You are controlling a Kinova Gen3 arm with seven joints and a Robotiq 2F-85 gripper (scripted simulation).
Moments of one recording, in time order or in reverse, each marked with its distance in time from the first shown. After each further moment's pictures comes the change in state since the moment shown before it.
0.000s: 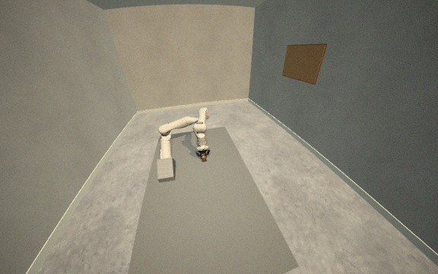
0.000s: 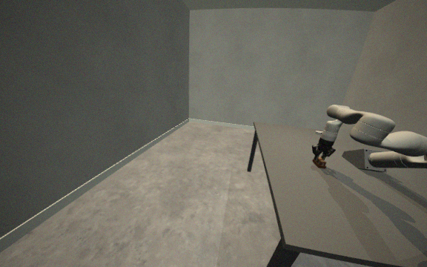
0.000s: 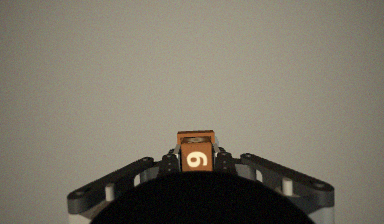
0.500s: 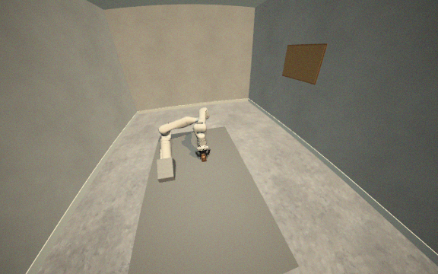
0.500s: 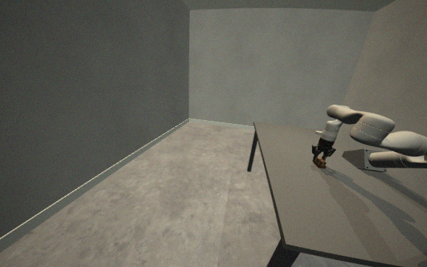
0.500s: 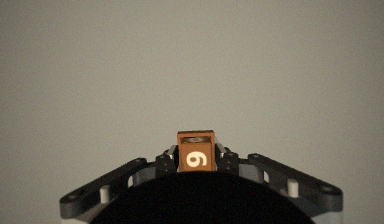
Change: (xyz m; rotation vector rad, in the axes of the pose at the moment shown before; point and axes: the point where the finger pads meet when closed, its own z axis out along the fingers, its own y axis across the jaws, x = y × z) arm 0.000 0.000 0.000 0.000 0.000 0.000
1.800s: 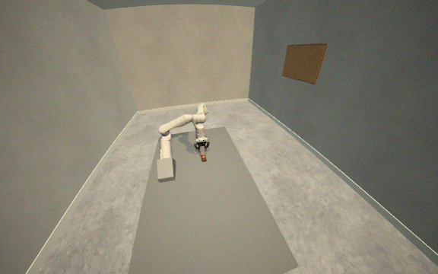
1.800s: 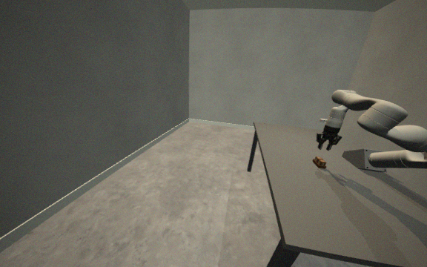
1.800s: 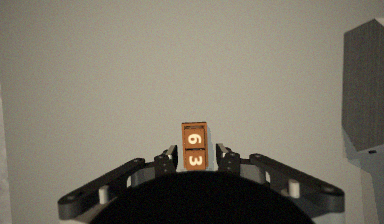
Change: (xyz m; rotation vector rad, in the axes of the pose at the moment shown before) arm -0.001 0.001 -0.084 -0.008 -0.002 0.002
